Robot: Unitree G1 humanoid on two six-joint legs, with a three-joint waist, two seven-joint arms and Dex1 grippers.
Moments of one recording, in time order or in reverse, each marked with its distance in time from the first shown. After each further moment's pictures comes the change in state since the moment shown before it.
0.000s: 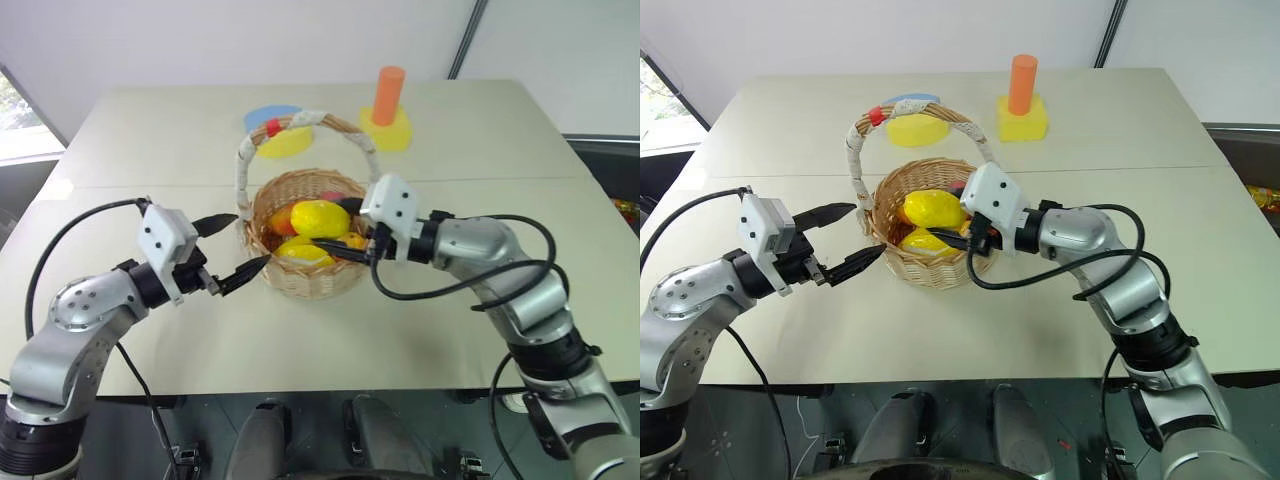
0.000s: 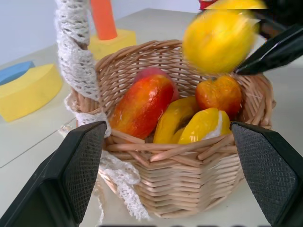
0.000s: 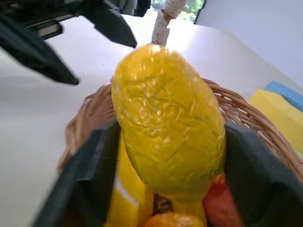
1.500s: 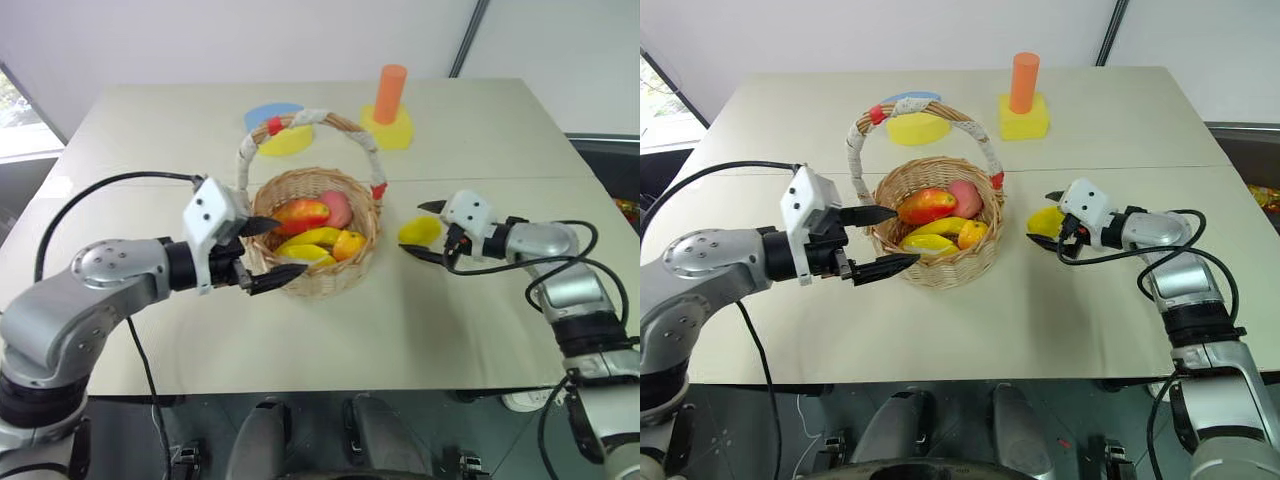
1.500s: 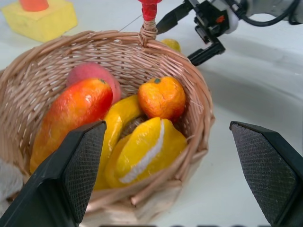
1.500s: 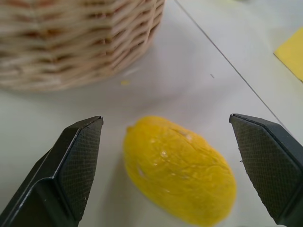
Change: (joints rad) left arm -0.280 0.083 -0.051 -0.109 -0.243 0.507 0.045; right arm 0.017 -0.190 -0.135 0.774 -0.214 -0.607 0.277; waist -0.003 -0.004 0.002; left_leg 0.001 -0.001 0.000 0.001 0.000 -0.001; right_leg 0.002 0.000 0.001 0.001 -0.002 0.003
